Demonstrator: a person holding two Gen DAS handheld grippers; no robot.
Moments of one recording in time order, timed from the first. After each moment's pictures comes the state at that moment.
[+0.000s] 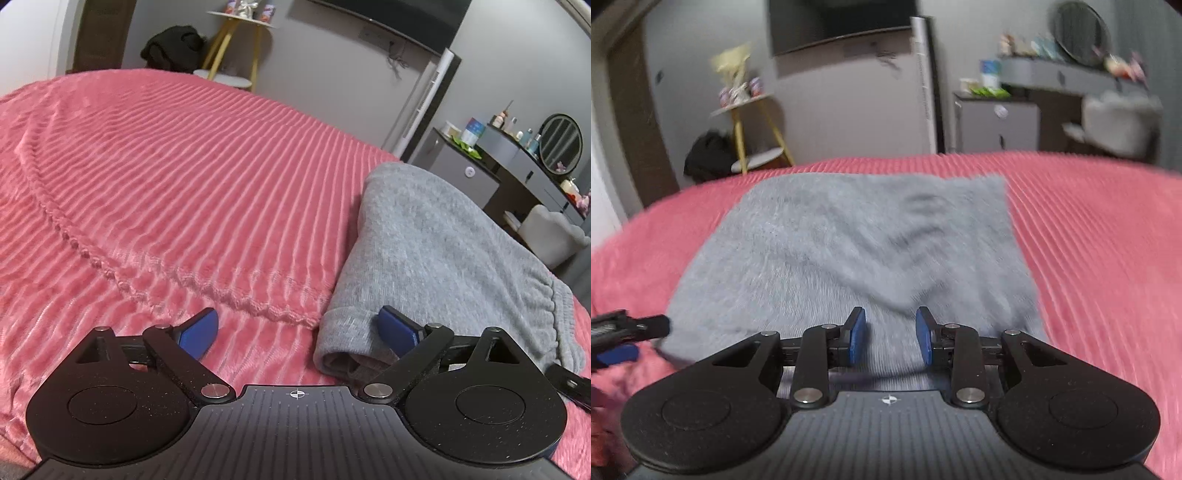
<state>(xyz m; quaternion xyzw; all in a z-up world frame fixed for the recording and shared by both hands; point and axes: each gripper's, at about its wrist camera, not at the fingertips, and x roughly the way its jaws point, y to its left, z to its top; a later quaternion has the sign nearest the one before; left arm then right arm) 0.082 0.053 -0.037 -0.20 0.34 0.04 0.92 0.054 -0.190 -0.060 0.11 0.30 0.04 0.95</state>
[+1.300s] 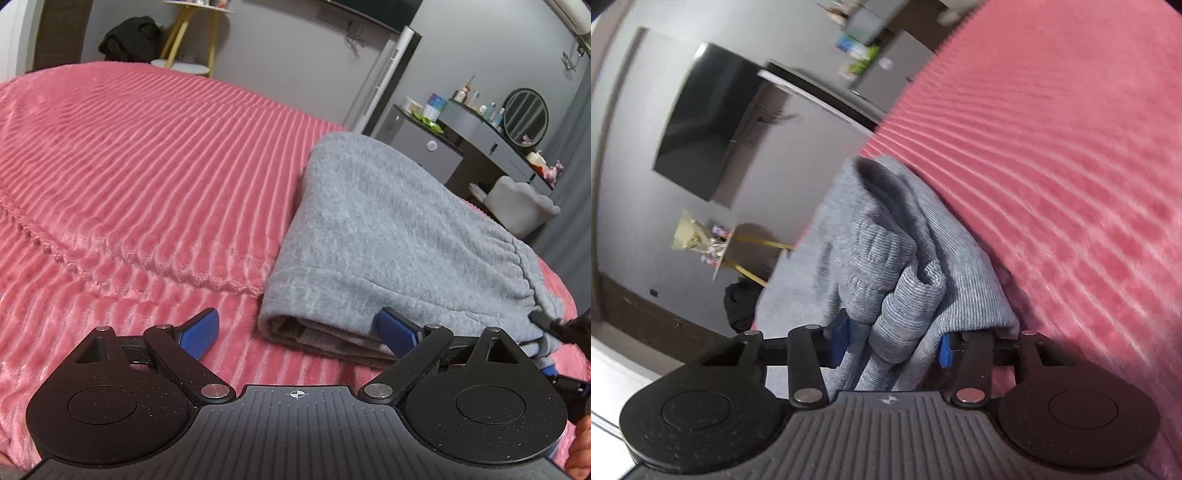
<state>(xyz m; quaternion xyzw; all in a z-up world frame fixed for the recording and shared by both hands) 0.084 0.031 -0.042 -0.19 0.36 -0.03 0.91 0.056 -0.279 -0.100 0.46 0.27 0.02 0.85</state>
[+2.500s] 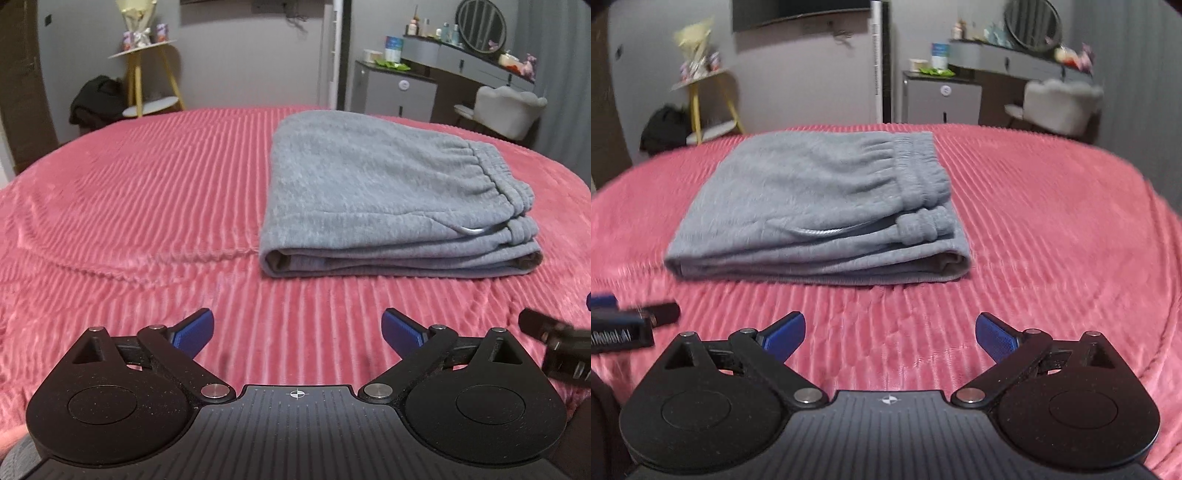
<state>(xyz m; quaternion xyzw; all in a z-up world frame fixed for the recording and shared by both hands) 0.009 -0.011 0.001 0.00 0.39 -0.03 0.92 -0.042 -0.148 -0.042 -0.01 0.35 -0.07 0.94</state>
